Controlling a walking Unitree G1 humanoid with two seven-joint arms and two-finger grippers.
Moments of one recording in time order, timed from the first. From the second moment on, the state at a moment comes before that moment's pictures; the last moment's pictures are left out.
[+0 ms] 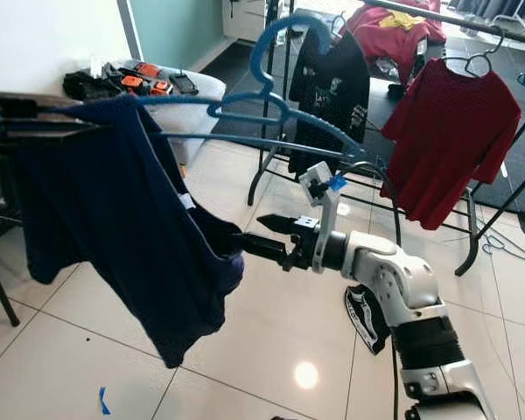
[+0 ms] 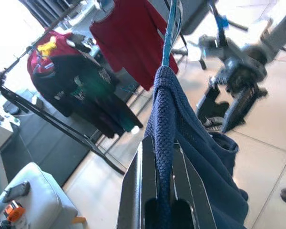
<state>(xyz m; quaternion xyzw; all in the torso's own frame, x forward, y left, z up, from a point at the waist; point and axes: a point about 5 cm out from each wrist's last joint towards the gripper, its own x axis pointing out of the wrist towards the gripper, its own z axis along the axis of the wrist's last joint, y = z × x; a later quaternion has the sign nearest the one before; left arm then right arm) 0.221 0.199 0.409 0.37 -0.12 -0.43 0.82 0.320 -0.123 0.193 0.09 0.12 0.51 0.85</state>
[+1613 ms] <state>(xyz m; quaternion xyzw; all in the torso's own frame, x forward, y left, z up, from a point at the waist) 0.232 0.217 0.359 0.37 -0.04 -0.38 0.85 0.390 -0.225 0.218 0.14 0.04 0.09 0.99</state>
